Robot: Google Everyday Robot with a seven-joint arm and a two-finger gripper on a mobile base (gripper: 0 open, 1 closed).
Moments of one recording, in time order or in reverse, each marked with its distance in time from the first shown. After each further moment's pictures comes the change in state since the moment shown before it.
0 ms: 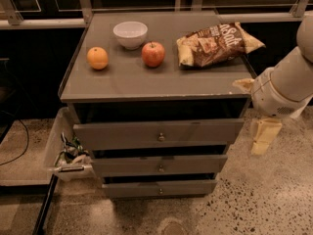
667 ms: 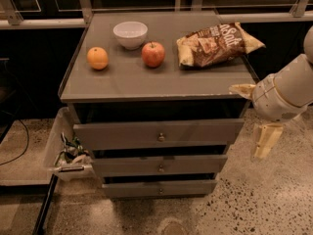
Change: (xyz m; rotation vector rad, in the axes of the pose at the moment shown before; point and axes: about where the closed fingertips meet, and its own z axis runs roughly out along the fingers) arm 0.002 0.005 0.013 -0.024 -0.087 -0.094
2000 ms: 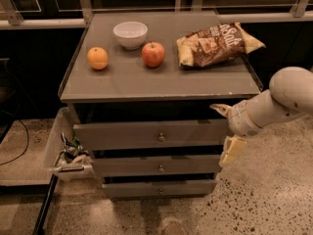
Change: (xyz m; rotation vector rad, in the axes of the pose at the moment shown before) arm 0.014 -0.022 0.127 0.001 -0.210 0.081
